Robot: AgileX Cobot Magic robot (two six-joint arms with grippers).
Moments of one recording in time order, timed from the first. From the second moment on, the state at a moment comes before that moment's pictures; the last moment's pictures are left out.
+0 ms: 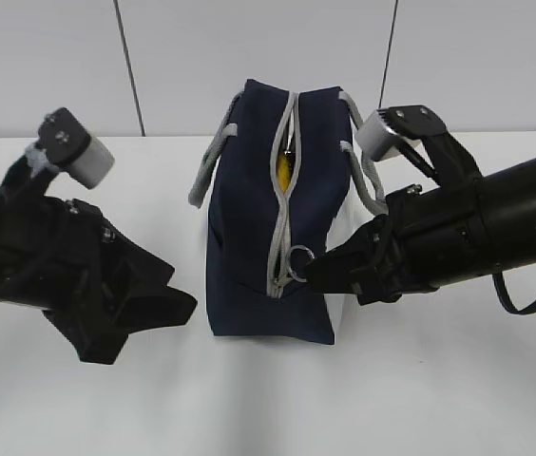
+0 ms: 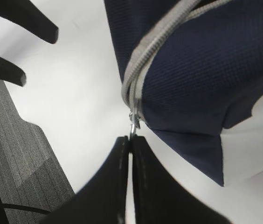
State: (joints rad) left arm -0.42 1.36 -0.69 -1.16 0.58 1.44; right arm 0.32 1.49 -0.79 1.24 0.69 -1.41
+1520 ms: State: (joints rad) left arm -0.42 1.74 -0.73 -1.75 0.60 2.10; right arm 0.32 1.49 -0.79 1.26 0.70 -1.41
